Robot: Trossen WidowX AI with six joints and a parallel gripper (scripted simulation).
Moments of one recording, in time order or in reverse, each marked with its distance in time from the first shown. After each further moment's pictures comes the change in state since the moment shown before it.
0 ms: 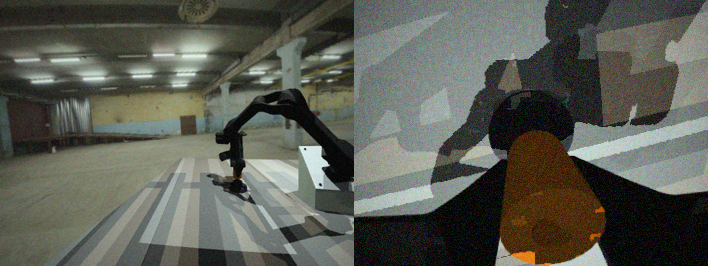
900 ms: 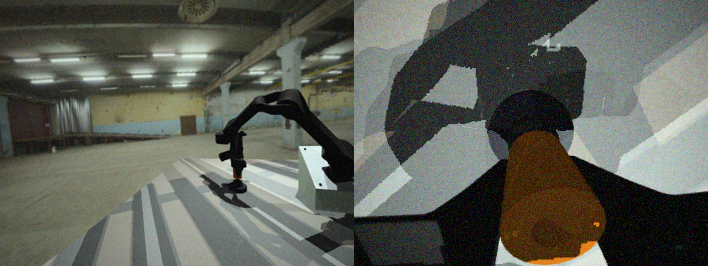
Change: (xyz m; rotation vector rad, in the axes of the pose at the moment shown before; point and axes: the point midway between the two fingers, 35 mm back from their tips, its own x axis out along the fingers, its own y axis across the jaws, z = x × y) arm 0.000 0.000 0.000 -0.047 0.002 0.000
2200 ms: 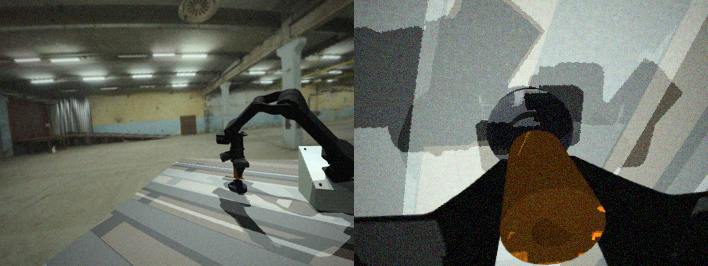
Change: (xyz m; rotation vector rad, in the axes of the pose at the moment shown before) arm 0.002 -0.002 -0.003 -0.101 -0.002 0.004
